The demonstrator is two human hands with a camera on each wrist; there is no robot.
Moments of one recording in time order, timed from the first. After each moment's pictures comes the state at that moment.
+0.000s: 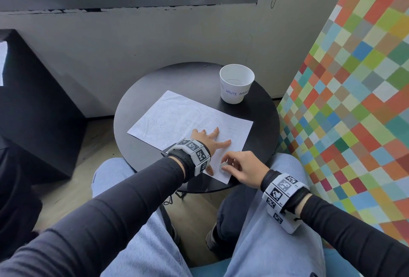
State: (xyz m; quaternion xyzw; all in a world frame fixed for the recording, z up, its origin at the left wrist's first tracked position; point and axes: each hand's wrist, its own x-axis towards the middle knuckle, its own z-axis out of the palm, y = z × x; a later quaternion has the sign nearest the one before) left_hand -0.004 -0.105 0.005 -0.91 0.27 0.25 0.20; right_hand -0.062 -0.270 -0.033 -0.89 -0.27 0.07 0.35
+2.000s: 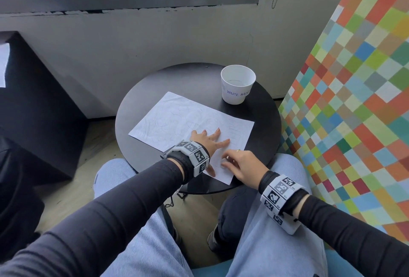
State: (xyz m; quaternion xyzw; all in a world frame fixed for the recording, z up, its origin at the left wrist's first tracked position) left_hand -0.007 -0.100 0.004 -0.91 0.26 0.25 0.18; right_hand -0.055 -0.266 -0.044 -0.91 -0.26 0.03 0.32
